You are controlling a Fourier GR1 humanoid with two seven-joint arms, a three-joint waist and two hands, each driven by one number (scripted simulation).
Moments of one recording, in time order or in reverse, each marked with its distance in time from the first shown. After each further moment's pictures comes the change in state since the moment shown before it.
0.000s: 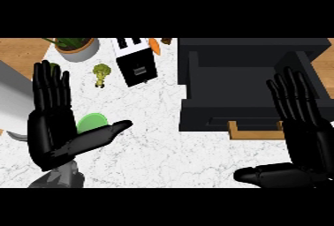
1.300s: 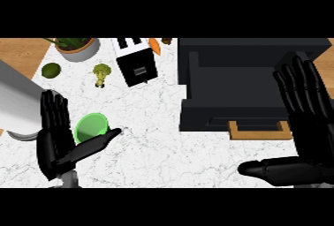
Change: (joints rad) left arm 0.153 0.004 0.063 0.169 0.100 0.027 -0.142; right arm -0.067 -0.007 -0.037 -0.021 -0.010 -0.010 0.071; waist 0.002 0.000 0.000
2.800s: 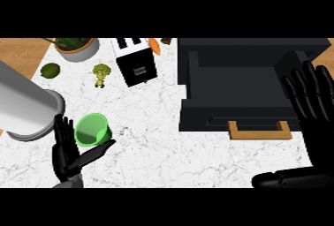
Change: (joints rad) left arm -0.069 0.017 0.211 0.618 0.200 -0.188 -0.473; right arm 0.035 -0.023 -0.038 -0.053 -0.067 0.056 0.038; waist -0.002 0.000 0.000
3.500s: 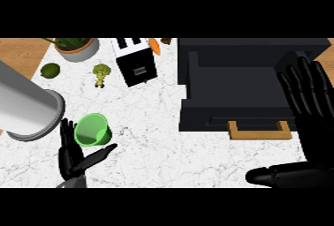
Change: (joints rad) left arm -0.095 0.028 0.050 0.294 0.047 -0.097 -0.195; right arm -0.031 0.013 0.015 0.018 0.025 -0.015 0.002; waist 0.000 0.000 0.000
